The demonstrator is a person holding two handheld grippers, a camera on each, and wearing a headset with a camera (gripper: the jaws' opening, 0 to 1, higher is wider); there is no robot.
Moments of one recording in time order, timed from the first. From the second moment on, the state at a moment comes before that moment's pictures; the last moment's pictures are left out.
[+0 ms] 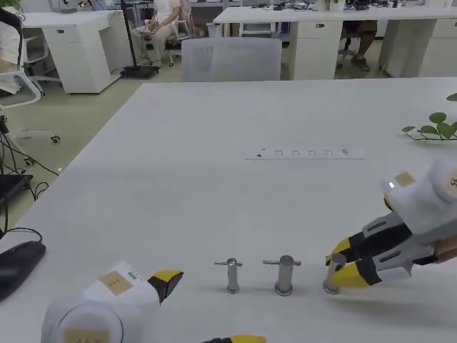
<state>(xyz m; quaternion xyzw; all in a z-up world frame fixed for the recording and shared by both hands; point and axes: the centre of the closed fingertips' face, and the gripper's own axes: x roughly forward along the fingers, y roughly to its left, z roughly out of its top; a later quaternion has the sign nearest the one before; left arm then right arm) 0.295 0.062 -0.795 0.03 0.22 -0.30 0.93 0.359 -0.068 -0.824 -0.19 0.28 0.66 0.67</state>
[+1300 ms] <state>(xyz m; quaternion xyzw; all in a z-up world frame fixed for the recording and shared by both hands) 0.293 0.058 -0.792 0.03 0.22 -0.31 0.92 0.382 -0.069 -0.818 -0.05 0.29 0.37 0.88</state>
